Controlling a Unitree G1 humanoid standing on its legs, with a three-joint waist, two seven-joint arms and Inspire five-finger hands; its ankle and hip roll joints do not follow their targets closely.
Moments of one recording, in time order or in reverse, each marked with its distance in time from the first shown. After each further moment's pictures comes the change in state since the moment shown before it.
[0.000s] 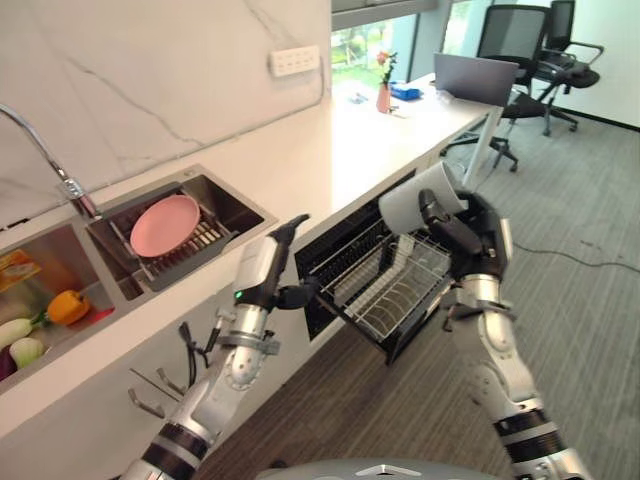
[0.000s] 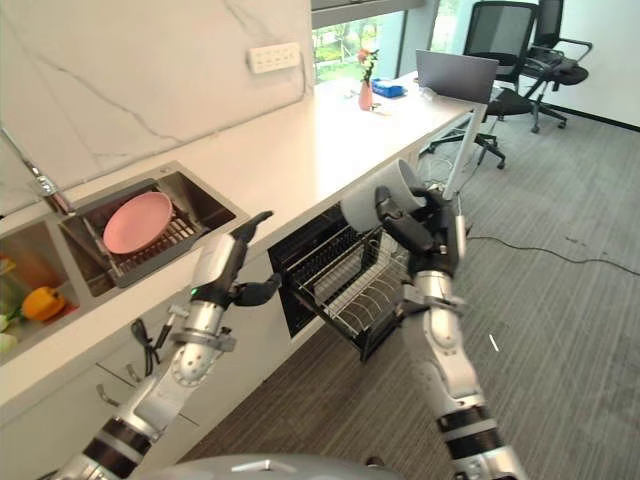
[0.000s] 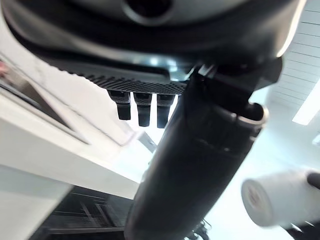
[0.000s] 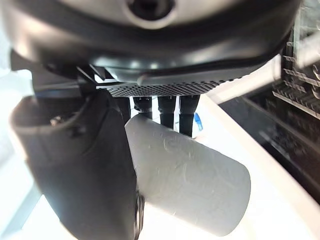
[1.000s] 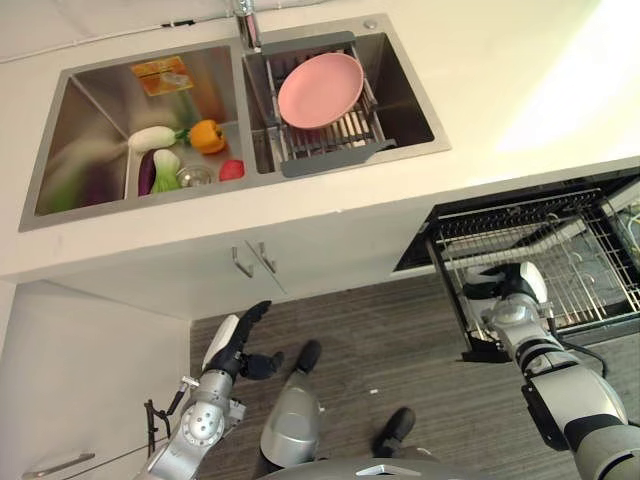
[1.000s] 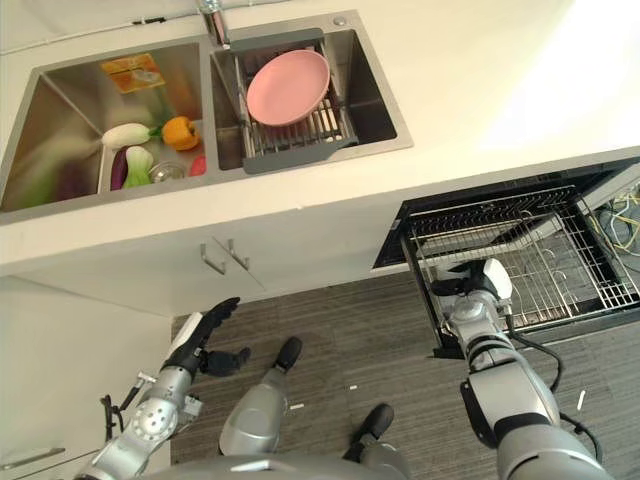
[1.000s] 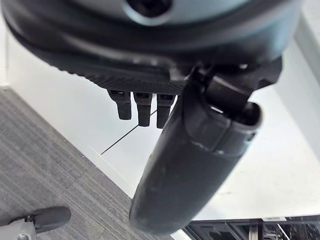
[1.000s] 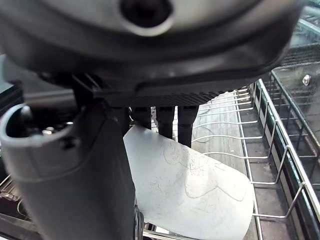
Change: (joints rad) left arm 0.179 0.059 -0.008 0.219 -0.366 -0.020 -0.196; right arm -0.528 -0.049 0.101 1.254 -0.438 0.221 0.000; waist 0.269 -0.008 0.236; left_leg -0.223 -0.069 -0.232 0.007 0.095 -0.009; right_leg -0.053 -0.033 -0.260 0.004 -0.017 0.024
